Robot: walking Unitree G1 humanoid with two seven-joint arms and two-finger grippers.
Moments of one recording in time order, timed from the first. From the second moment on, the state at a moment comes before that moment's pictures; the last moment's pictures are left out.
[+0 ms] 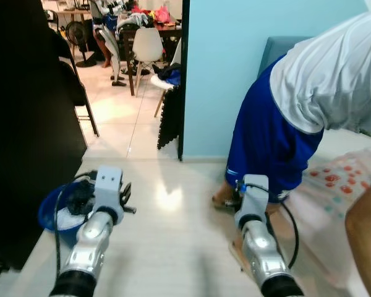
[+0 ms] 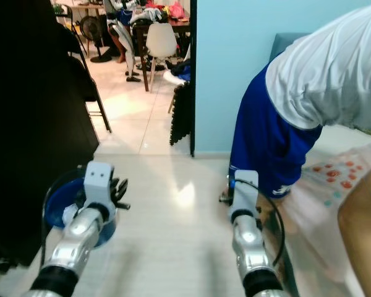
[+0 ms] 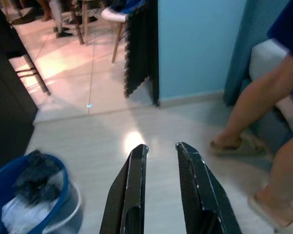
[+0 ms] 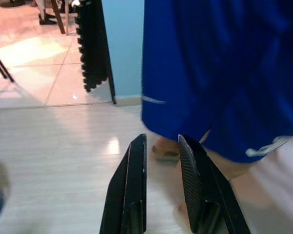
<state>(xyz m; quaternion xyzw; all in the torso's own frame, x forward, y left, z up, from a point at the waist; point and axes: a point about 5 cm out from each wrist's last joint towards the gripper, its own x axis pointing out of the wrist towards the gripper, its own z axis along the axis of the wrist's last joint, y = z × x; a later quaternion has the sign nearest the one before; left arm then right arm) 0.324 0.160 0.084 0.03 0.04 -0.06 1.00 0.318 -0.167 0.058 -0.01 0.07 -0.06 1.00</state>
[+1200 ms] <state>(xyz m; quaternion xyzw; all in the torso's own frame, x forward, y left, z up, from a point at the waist) 0.295 0.178 0.028 0.06 0.15 -0.01 0.99 0.307 -0.147 0.026 -0.03 0.16 0.00 0.99</state>
